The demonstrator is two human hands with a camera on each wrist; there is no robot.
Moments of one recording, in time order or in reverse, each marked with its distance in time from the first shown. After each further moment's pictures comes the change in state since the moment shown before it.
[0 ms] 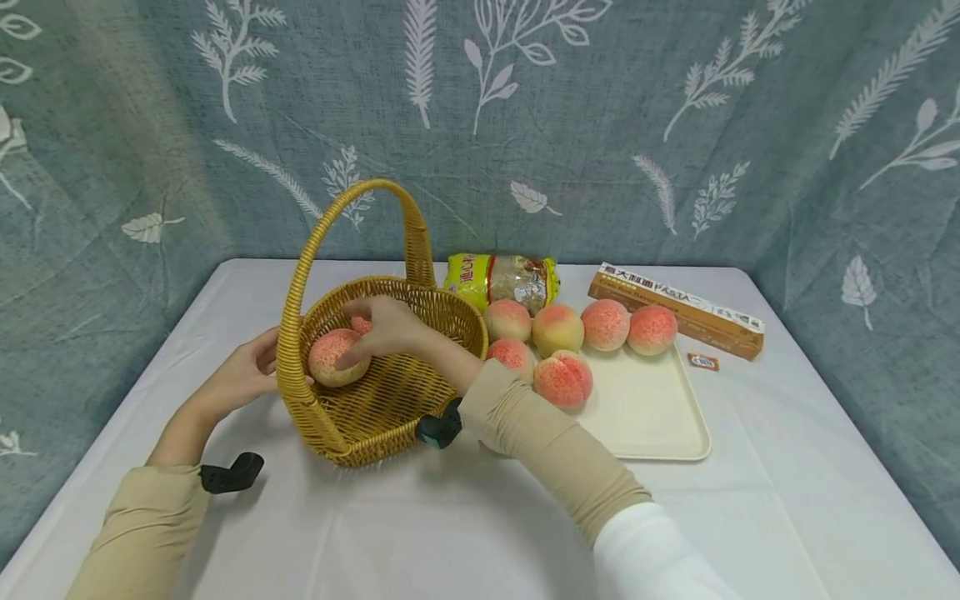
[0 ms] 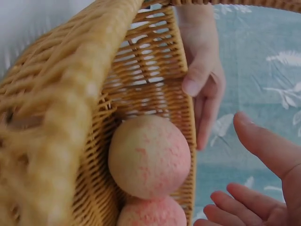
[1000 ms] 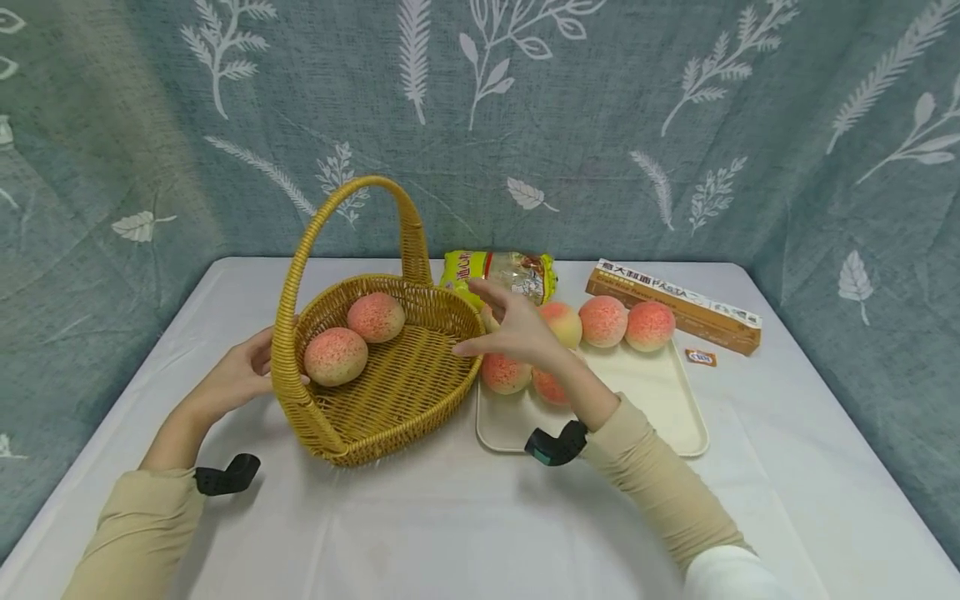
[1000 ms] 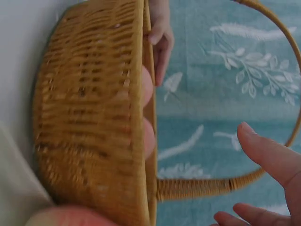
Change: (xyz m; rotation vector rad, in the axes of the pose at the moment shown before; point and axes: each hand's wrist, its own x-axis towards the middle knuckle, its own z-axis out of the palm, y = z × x) left_hand -0.001 0.002 0.000 0.009 -0.003 -0.028; right_hand -0.106 0.064 -0.058 0.206 0.298 -0.002
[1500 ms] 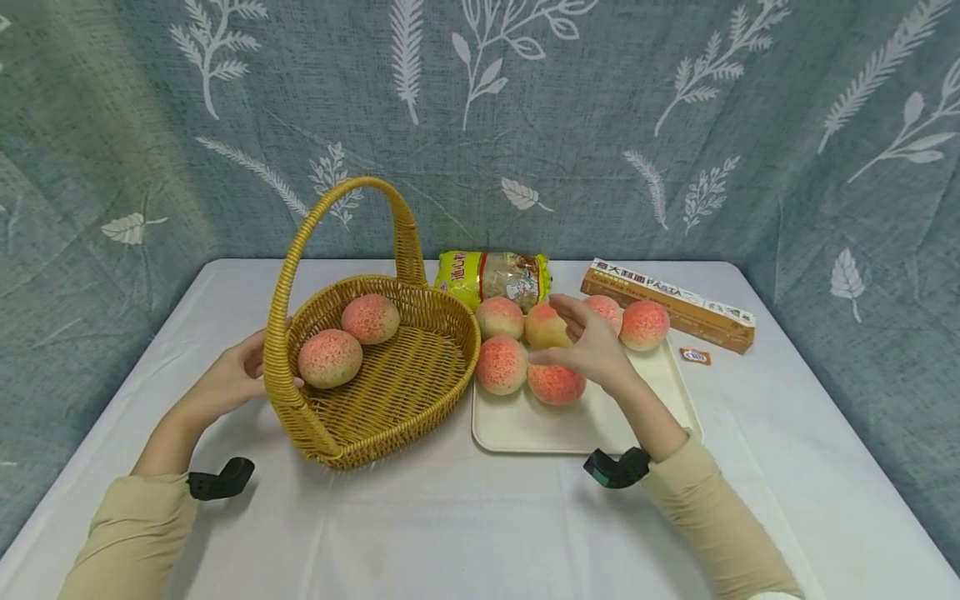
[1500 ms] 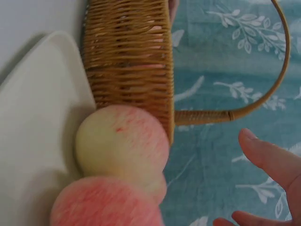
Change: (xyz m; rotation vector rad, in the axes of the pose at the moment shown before) left_hand 0.001 -0.003 0.000 0.032 0.000 -0.002; right_hand -0.052 0.043 -0.046 0.073 0.210 0.135
